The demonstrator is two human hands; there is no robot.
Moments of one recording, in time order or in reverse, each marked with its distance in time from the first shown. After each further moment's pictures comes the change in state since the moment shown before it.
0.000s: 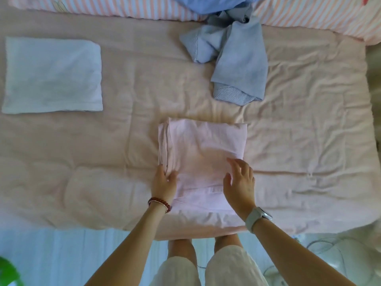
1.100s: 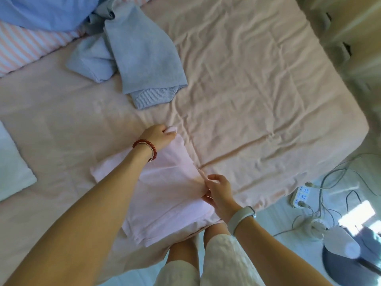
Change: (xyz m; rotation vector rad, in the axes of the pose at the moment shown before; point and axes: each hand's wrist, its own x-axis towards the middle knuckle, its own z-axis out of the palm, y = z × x) left_hand 0.084 0.161 0.130 0.926 -0.480 0.359; right_hand 0.006 0.061 0.004 1.293 -0.083 1.183
